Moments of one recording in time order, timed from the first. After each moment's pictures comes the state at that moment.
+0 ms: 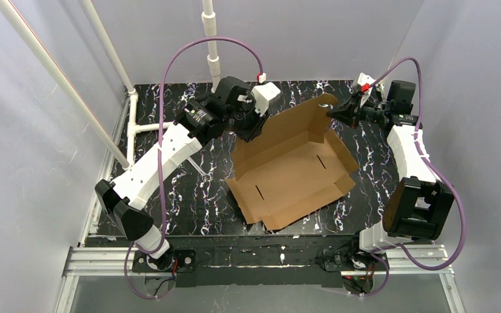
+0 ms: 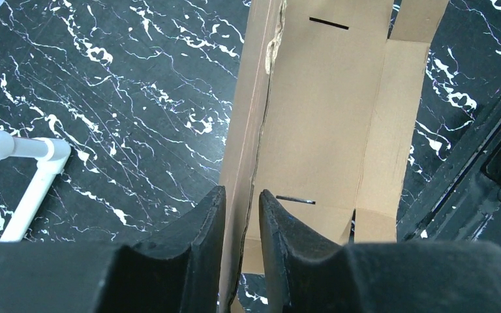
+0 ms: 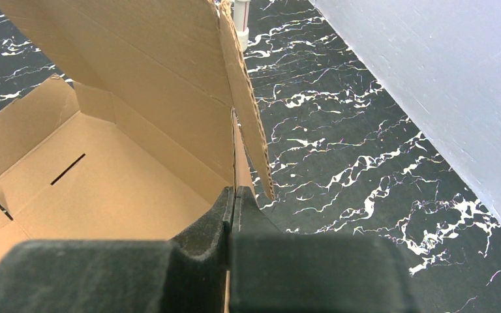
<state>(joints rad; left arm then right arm) -0.76 1.60 1.81 -0.88 0.11 0.15 -0.15 1.49 1.26 -0.32 -1.27 -0.63</state>
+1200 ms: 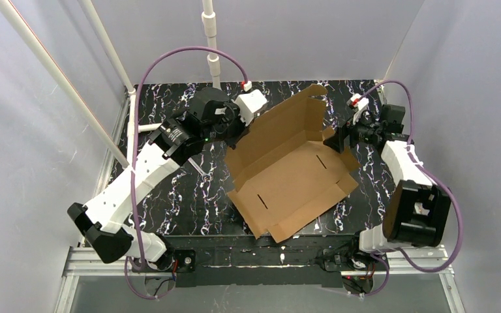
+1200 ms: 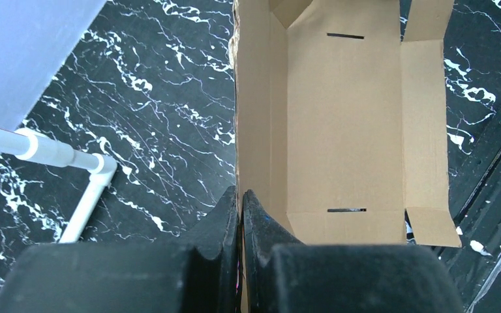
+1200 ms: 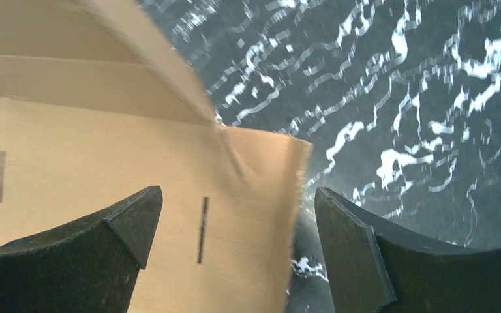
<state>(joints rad) -0.77 1.39 1.61 -0.77 0.08 0.25 -0.16 1.40 1.00 -0.28 -0.97 -0.46</state>
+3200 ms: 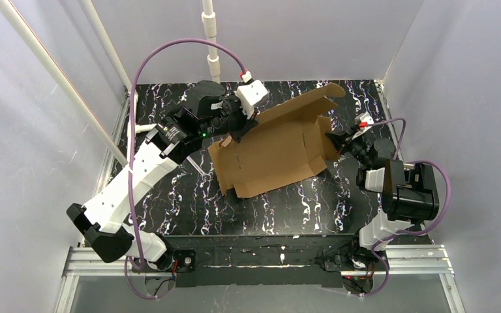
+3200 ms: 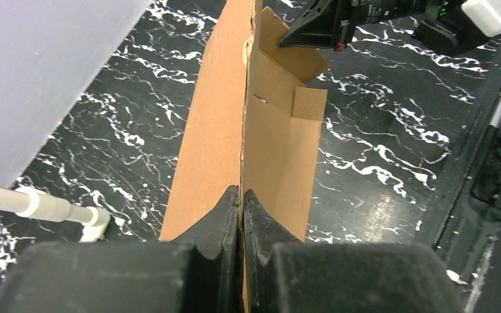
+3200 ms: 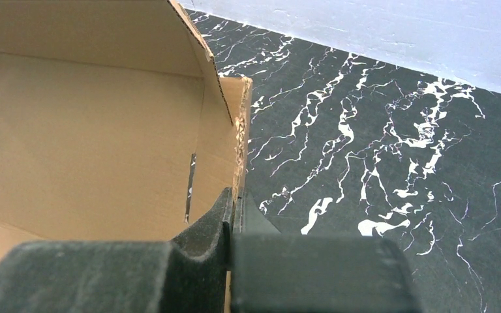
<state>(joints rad) -0.77 1.39 1.67 -0.67 0.18 0.25 -0.14 1.65 0.50 1.23 -0.85 0.13</state>
